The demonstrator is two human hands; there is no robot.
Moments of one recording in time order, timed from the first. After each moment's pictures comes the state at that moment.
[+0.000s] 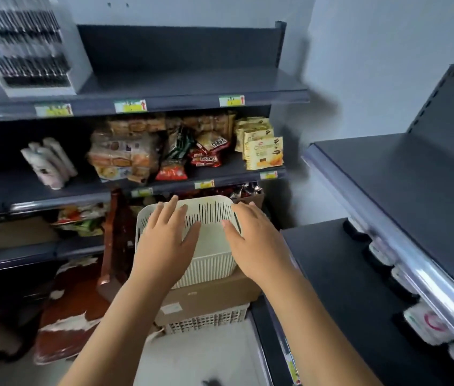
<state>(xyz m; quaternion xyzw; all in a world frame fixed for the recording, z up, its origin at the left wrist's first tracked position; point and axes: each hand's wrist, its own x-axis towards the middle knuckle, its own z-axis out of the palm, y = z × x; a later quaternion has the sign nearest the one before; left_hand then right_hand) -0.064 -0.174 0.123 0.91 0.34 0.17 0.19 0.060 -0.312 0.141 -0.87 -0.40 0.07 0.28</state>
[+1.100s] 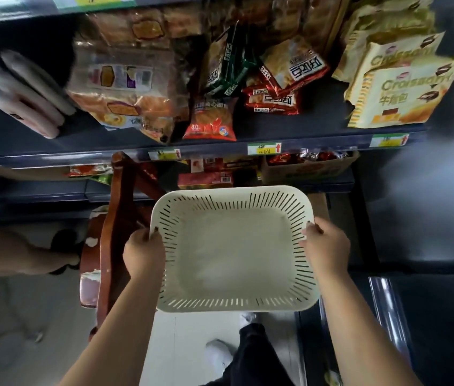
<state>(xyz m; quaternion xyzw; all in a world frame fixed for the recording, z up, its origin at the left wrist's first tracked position) 0.023 0.072 -0.094 0.51 0.77 0.14 0.37 0.274 -0.116 -0.112 -0.90 -0.07 0.26 0.35</state>
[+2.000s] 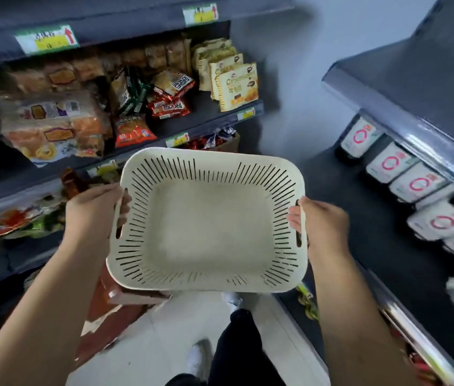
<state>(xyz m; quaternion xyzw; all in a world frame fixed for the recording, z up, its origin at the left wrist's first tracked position) -0.067 0.037 0.060 0.58 0.48 0.17 0.64 0.062 -0.294 0.058 -0.70 0.25 0.07 0.66</state>
